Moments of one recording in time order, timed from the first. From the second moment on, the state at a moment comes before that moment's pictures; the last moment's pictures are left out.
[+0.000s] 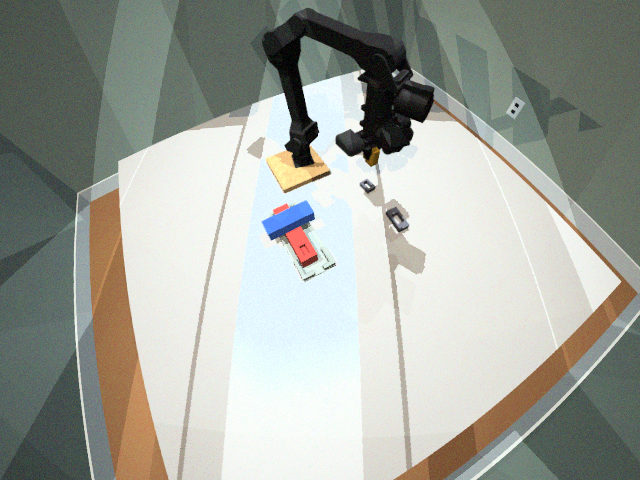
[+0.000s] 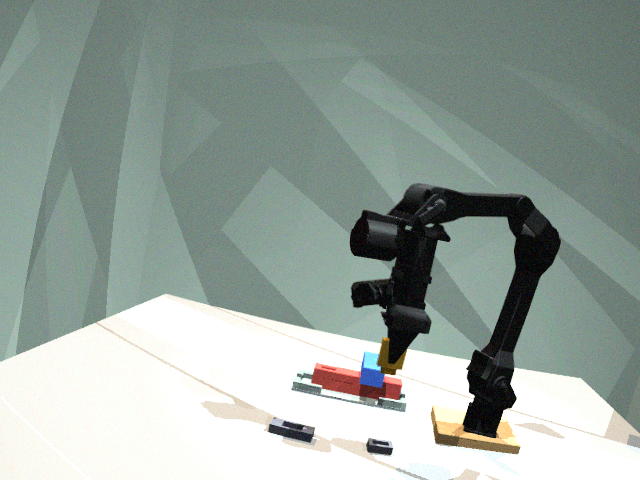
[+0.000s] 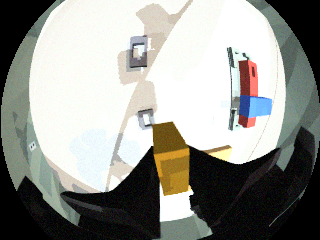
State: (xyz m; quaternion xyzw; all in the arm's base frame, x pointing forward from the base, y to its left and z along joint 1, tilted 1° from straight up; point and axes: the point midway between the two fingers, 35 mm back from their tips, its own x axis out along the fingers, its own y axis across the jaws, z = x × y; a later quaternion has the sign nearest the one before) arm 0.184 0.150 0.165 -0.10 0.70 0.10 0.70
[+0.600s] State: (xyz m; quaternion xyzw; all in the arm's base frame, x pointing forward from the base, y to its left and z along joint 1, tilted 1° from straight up) arm 0.223 0.127 0.160 -0.09 0.69 0.10 0.71
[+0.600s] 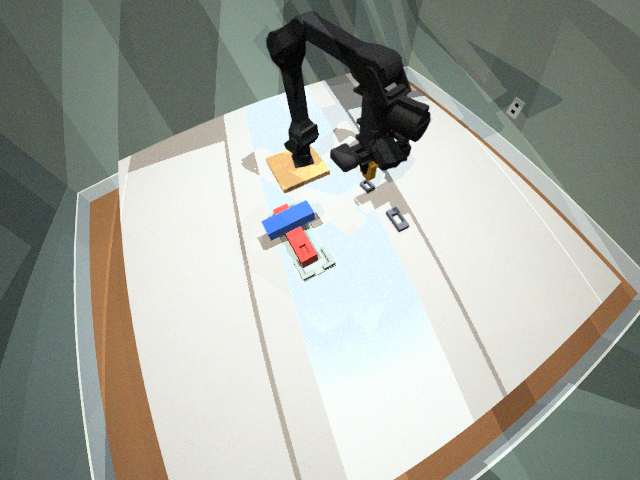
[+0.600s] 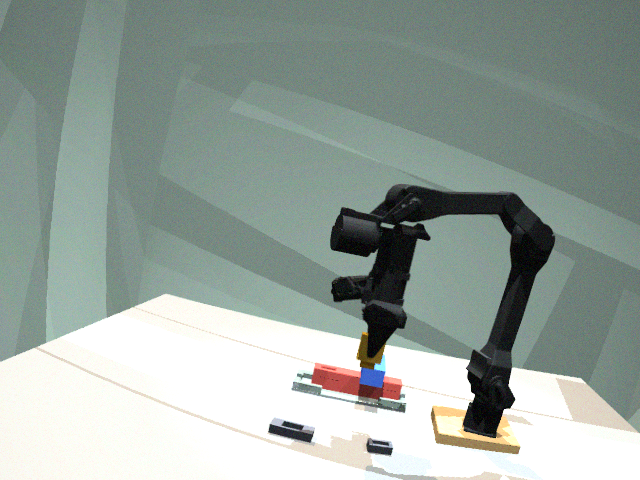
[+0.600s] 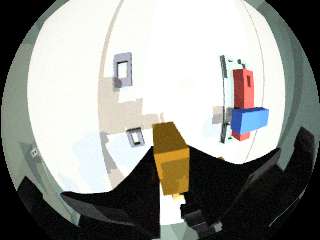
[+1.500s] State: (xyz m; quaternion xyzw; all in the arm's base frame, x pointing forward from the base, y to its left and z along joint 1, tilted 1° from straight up) arm 0.275 0.075 0.148 -0.09 0.69 0.08 0.71
